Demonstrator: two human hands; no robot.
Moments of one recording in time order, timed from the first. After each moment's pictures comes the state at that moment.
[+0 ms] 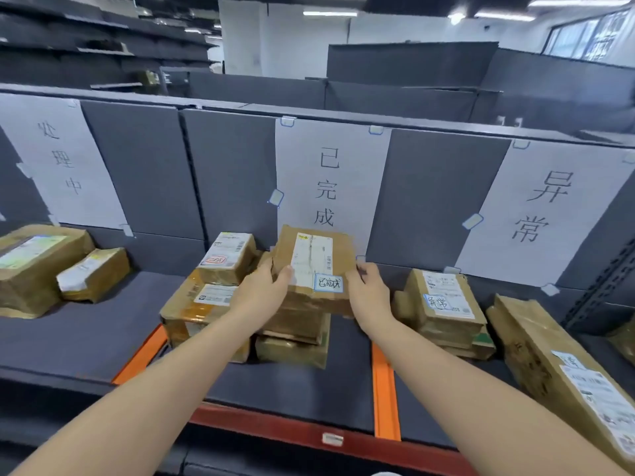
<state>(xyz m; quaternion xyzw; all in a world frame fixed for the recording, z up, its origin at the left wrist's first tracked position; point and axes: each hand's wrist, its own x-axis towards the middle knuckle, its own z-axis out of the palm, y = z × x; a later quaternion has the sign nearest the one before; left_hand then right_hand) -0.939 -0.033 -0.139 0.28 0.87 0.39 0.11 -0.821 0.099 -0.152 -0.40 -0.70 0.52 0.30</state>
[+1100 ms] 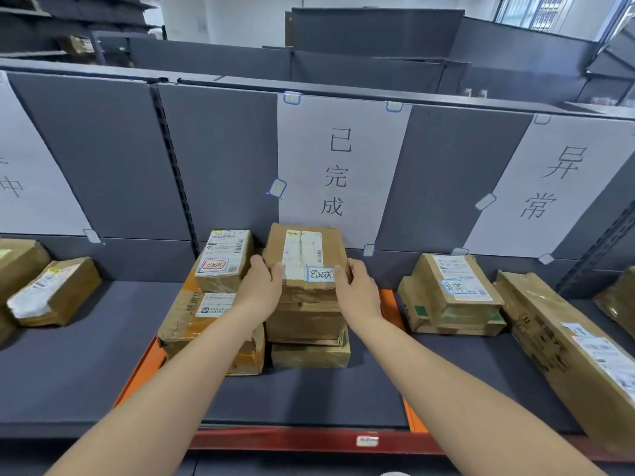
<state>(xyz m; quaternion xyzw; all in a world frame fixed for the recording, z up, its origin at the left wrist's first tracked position) -1.009 -0.022 -0.167 0.30 0.85 0.39 0.18 -0.885 0.087 -0.200 -0.44 -0.74 0.42 0.29</state>
